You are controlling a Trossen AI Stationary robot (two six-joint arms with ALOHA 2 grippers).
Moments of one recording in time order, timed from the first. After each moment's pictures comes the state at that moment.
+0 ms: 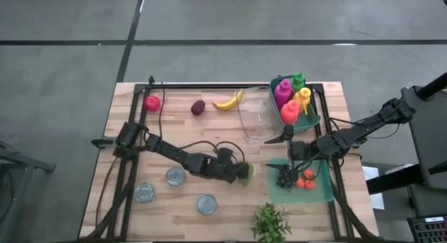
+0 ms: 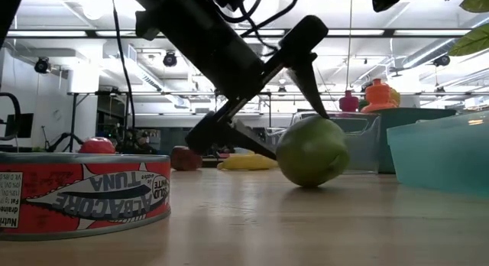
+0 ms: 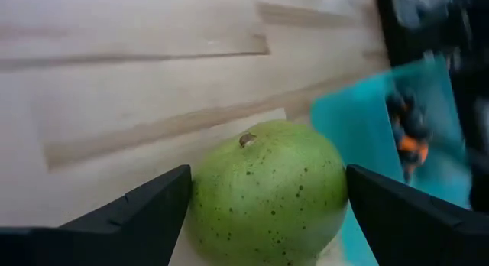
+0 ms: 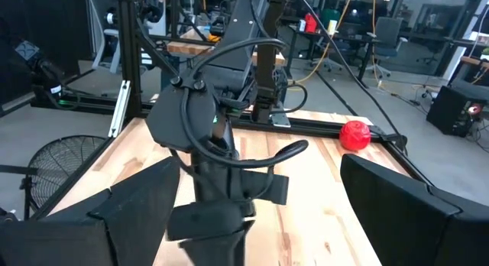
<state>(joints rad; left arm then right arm) -0.29 2.07 1.26 -0.05 -0.42 -1.56 0.45 0.90 0.57 0.21 0.44 -0.02</state>
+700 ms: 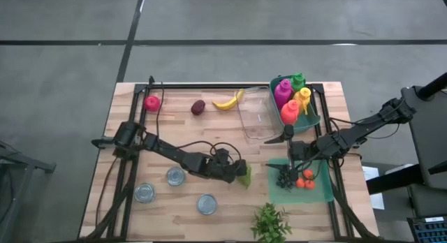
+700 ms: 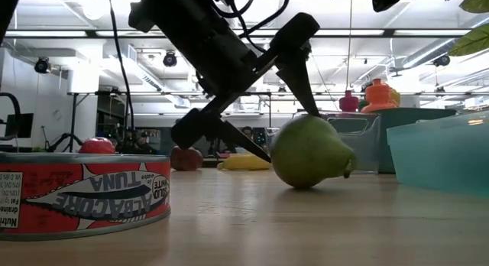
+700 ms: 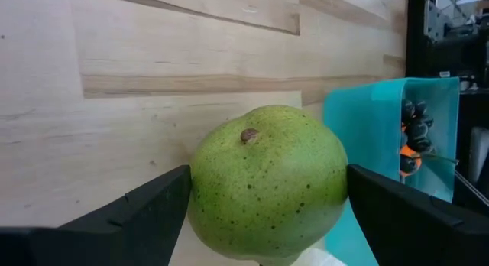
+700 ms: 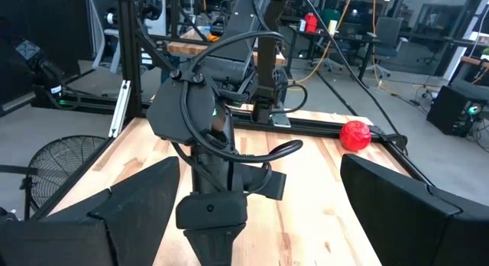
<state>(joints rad) -0.29 2.03 1.26 -0.13 -0.36 -1.75 0.45 0.90 0.57 0.21 0.44 -0.02</state>
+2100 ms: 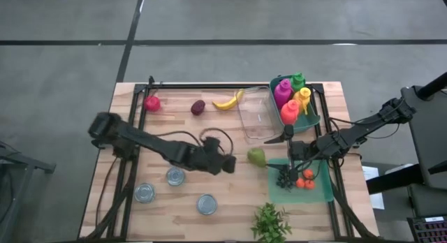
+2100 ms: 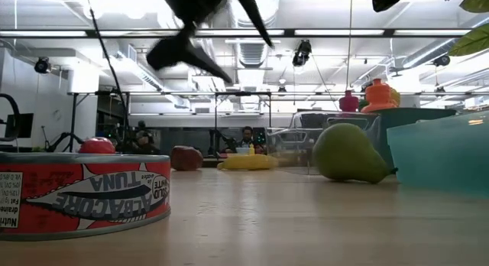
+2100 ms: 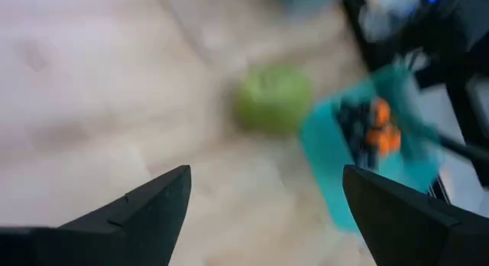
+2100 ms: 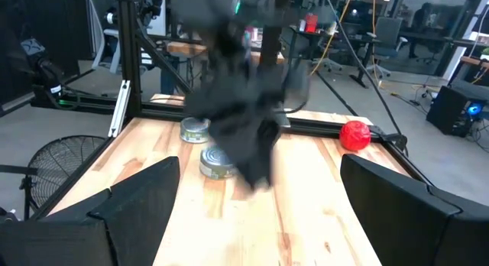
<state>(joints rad) -0.29 1.72 1.26 -0.41 -0.49 -1.37 0.45 0.90 0.57 0.21 0.44 -0.02</state>
